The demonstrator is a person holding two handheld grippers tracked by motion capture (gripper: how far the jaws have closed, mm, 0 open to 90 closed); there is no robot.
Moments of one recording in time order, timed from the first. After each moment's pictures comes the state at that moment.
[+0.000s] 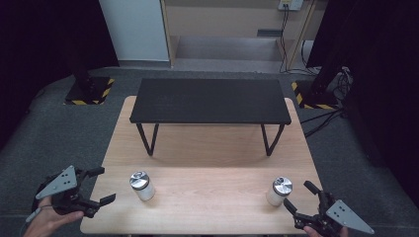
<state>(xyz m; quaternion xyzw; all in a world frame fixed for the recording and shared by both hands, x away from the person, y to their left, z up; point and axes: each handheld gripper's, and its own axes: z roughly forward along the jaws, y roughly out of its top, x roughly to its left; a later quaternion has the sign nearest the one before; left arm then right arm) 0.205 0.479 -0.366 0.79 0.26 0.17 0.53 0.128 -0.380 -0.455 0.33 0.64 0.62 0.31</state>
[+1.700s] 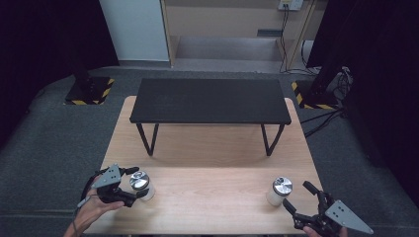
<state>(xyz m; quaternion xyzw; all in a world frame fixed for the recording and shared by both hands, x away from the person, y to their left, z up) 0.264 0.423 -0.435 0.80 0.24 0.15 0.53 0.128 -0.380 -0.455 0.33 0.65 0.61 0.31</state>
